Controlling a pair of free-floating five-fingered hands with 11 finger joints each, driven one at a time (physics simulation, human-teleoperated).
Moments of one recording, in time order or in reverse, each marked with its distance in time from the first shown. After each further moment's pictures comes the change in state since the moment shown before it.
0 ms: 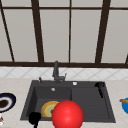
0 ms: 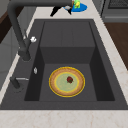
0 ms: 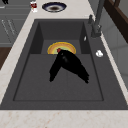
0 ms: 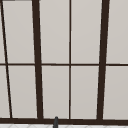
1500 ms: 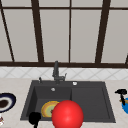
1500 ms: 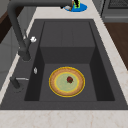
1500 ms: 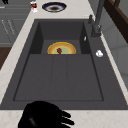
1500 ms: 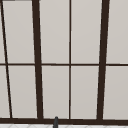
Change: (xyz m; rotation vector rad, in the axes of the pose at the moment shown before) left hand 0.000 0.000 0.000 0.000 0.000 0.000; right hand -0.186 0.076 0.056 -0.004 -0.019 -0.025
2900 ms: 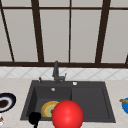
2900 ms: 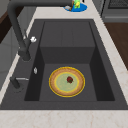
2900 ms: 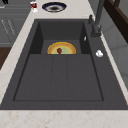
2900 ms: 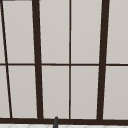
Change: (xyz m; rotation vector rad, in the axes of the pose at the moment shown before) left hand 0.000 0.000 0.000 0.000 0.000 0.000; right hand -0.148 0.067 0.063 -0.026 0.021 -0.009
